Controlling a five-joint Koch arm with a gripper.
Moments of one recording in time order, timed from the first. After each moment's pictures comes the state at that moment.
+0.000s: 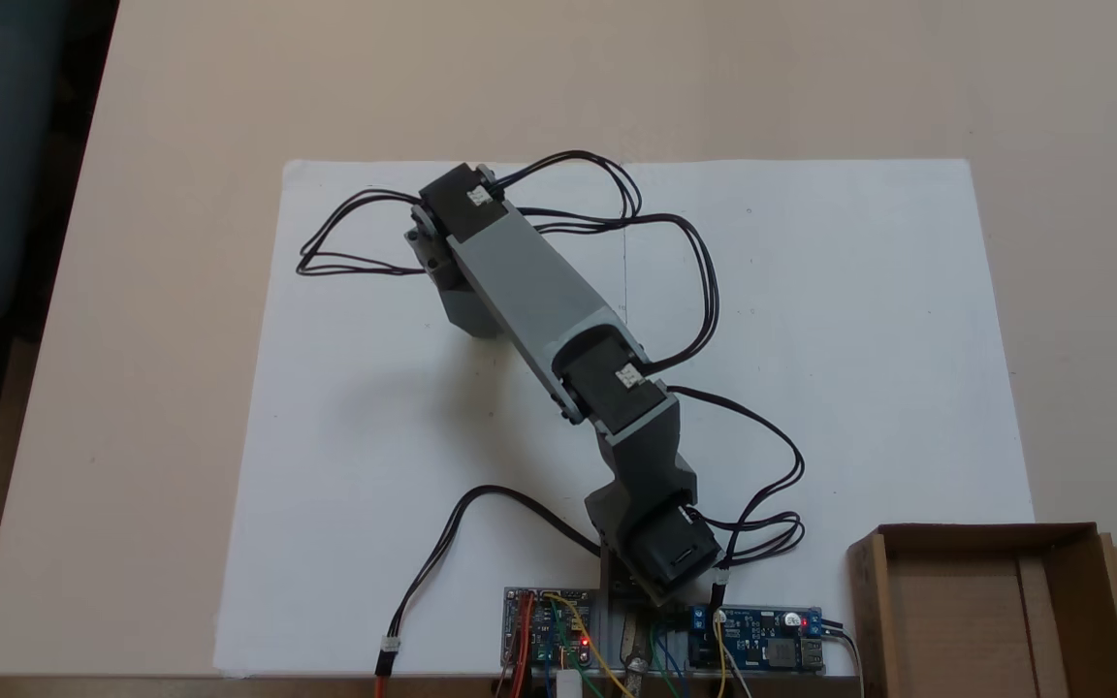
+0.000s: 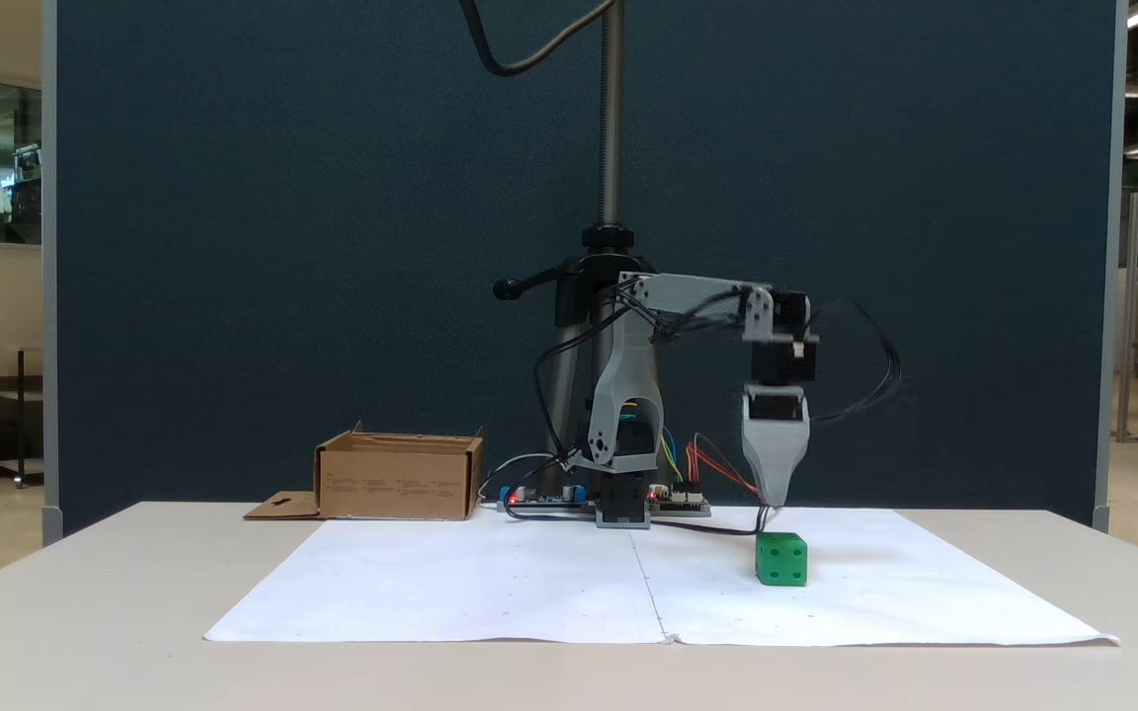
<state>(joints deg) -36.7 78.1 85.3 54.8 44.1</state>
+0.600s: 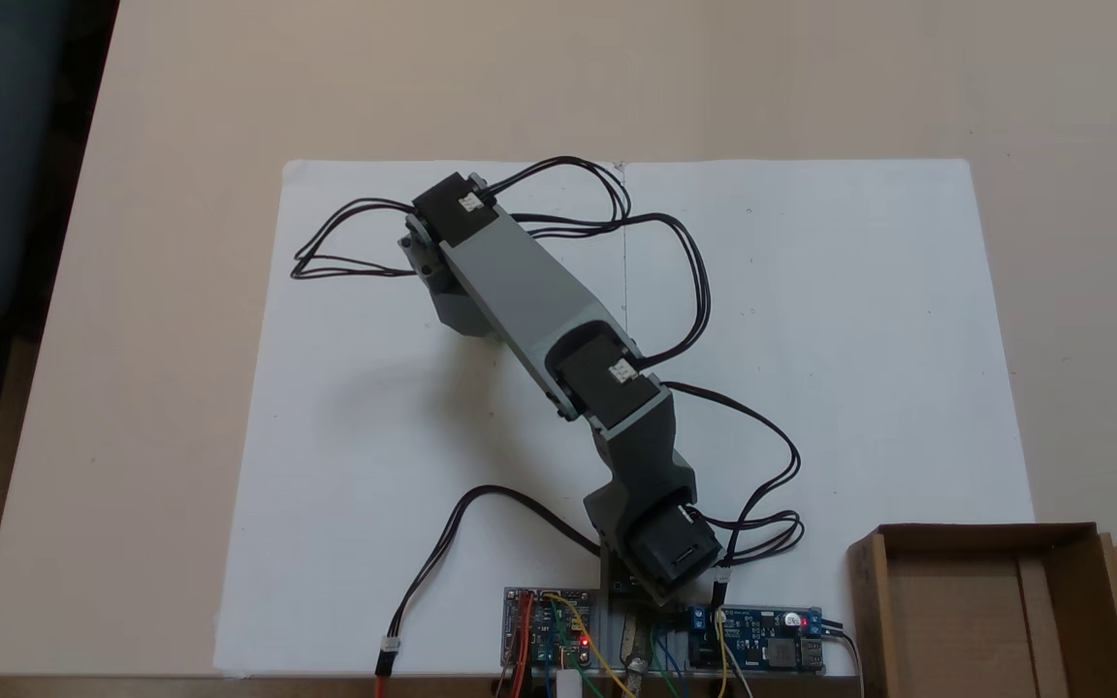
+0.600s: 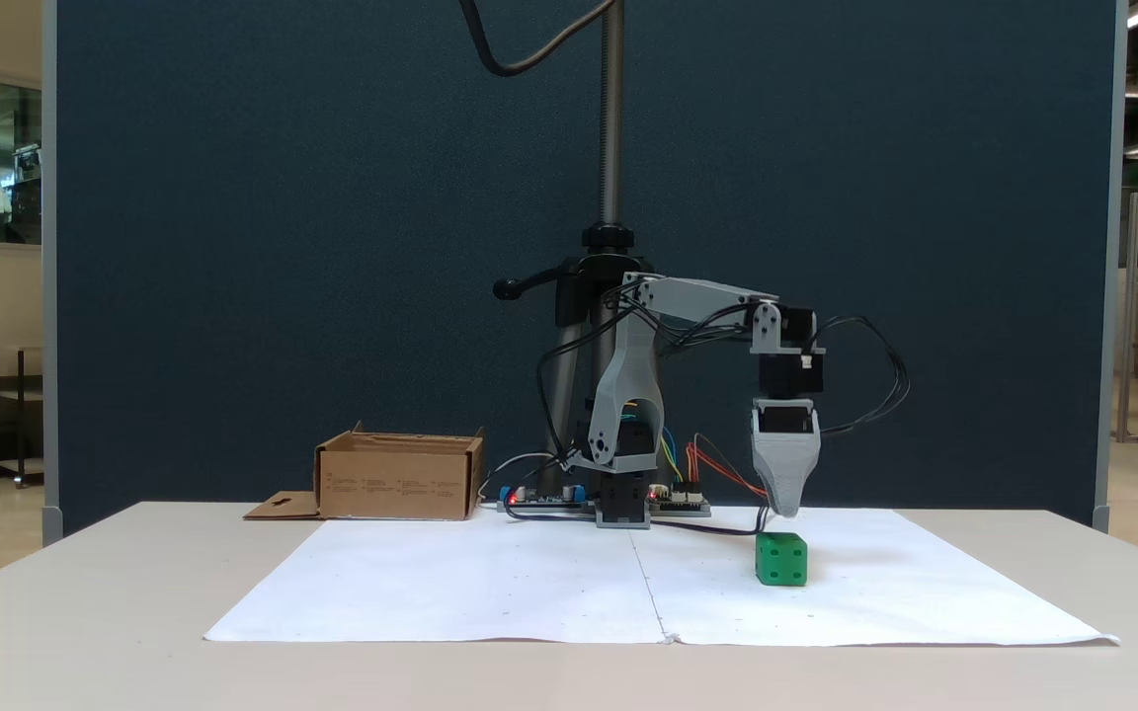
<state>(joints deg) -38.0 76.6 86.3 50.1 45.2</state>
